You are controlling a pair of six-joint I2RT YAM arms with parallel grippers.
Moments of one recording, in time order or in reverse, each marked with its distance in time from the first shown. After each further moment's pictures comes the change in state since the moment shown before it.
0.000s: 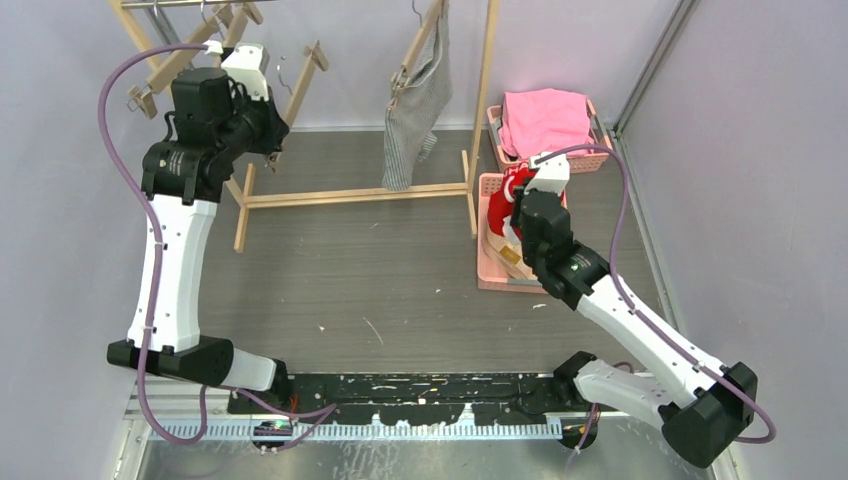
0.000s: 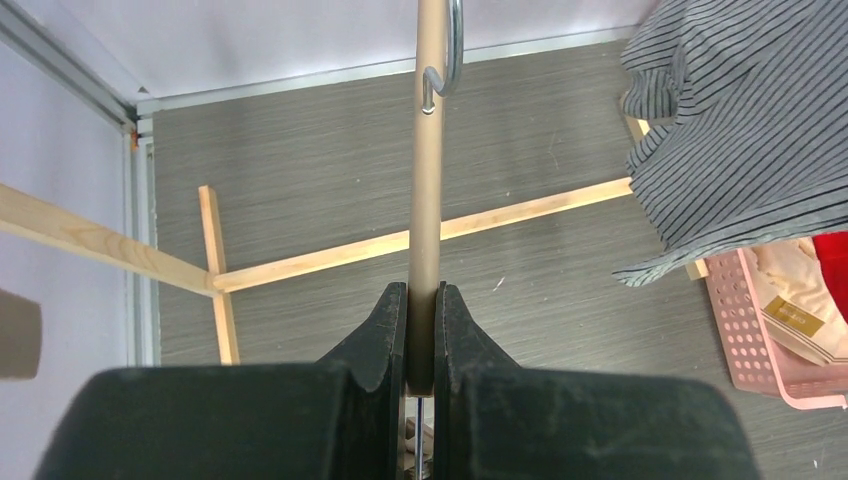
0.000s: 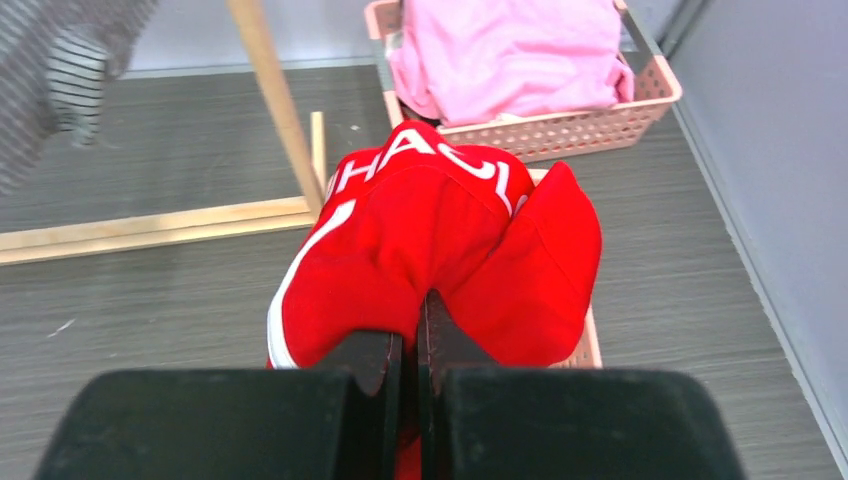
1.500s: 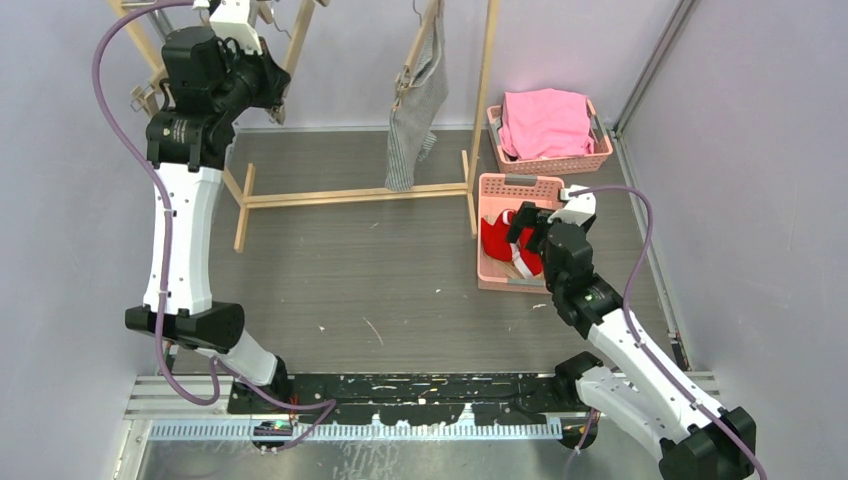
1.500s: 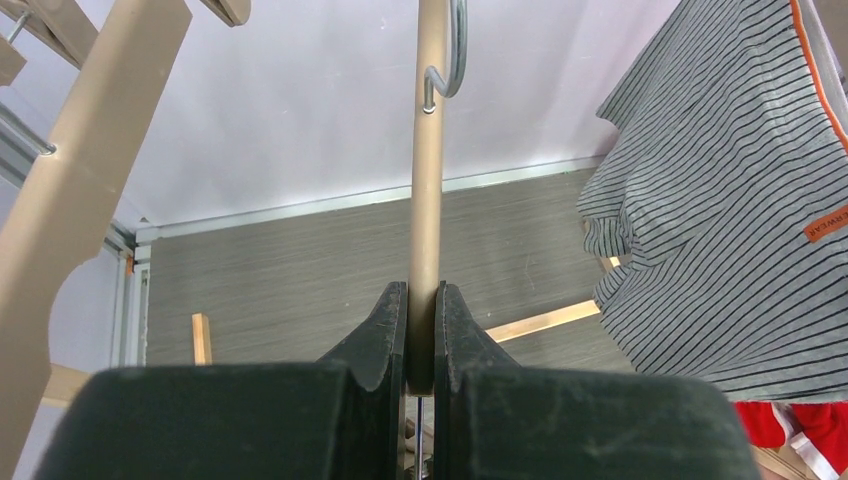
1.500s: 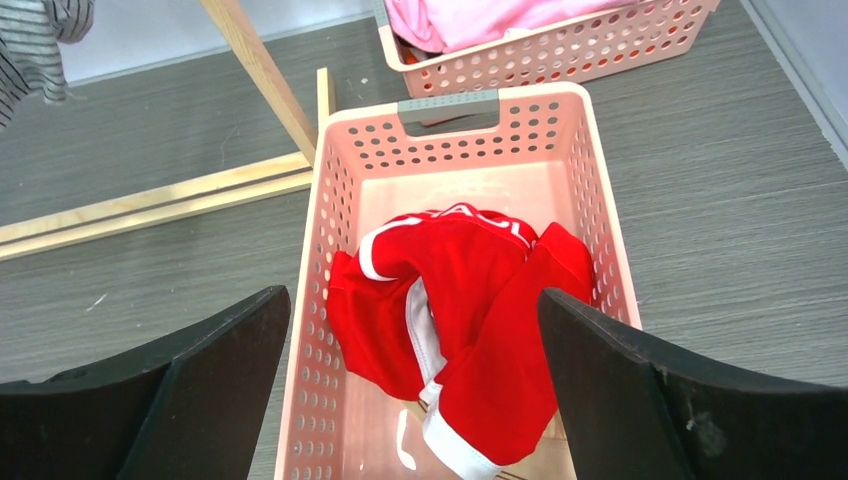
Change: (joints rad) left arm 0.048 0.188 0.255 0.140 0.092 -0.032; right arm -0.191 -0.207 -0.302 0.111 -0.211 0.142
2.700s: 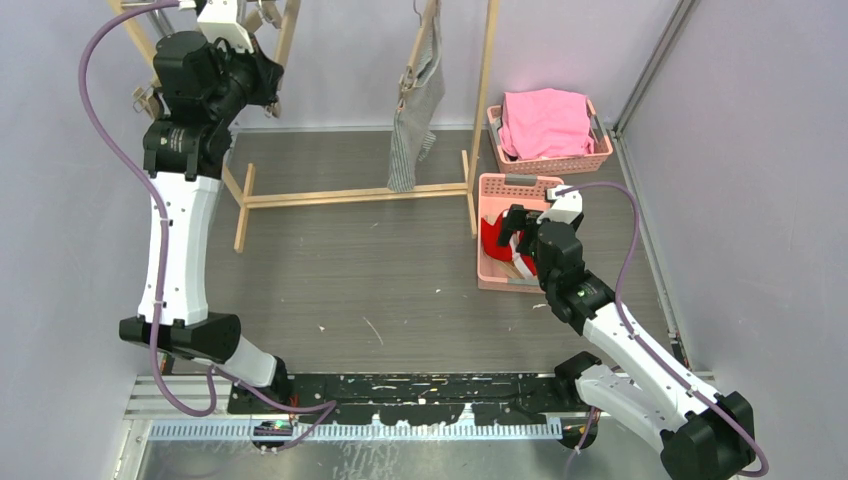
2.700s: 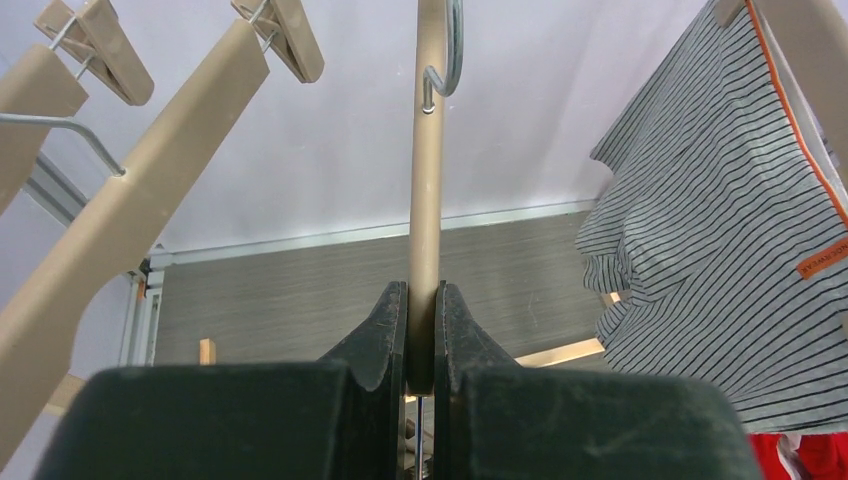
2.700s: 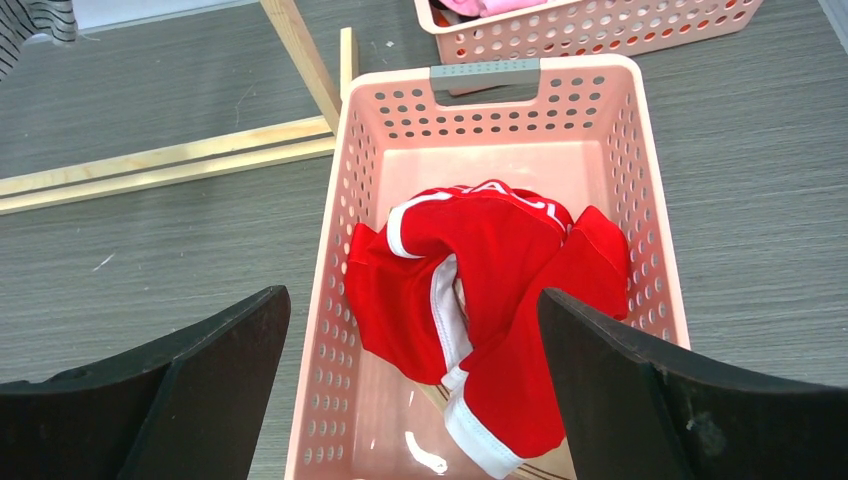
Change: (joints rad) left arm 0.006 -0.074 -0.107 0.134 -0.026 -0.018; right arm 0.043 0.063 0.000 0.007 -0.029 0.000
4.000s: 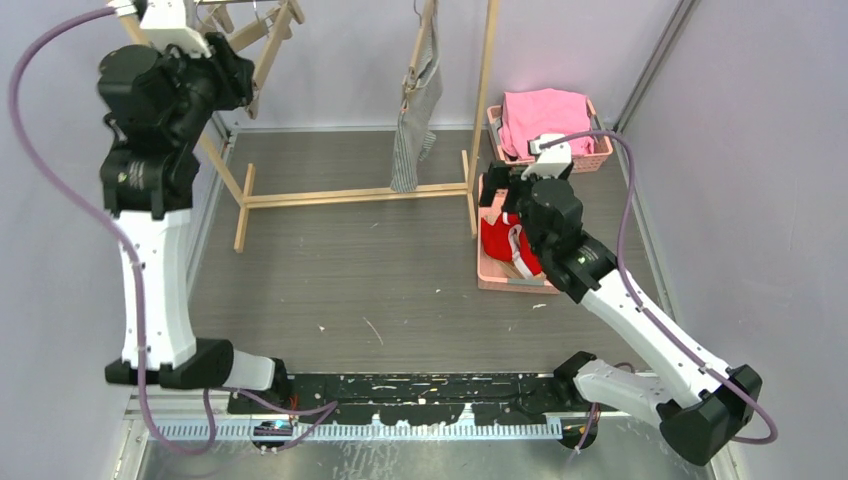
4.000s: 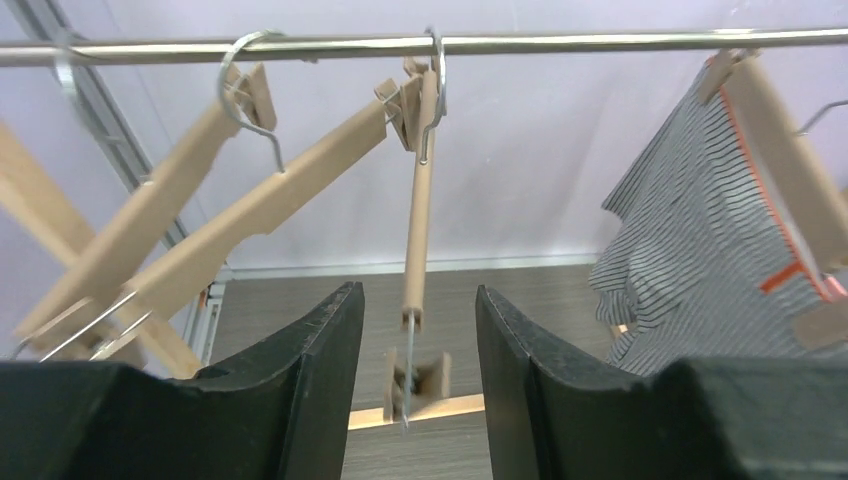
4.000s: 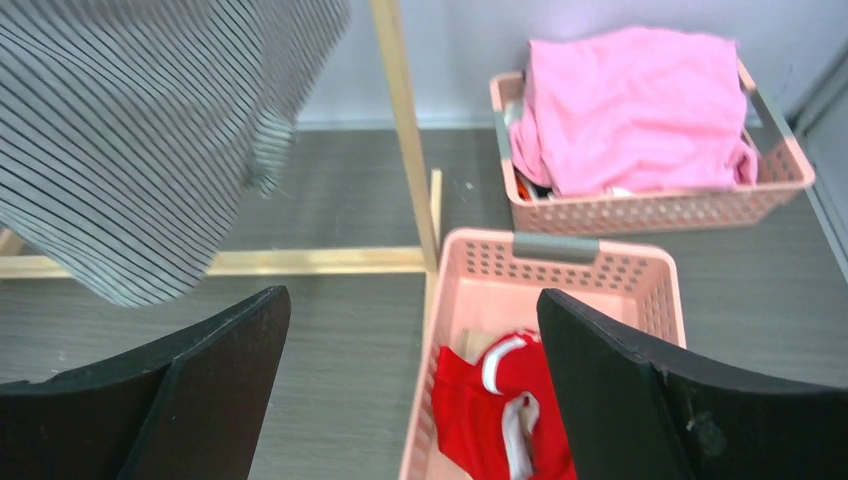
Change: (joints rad) left arm 0.040 -0.097 0.019 -0.030 -0.063 -0.007; right arm 0.096 0.147 0.364 -0.072 0.029 -0.118
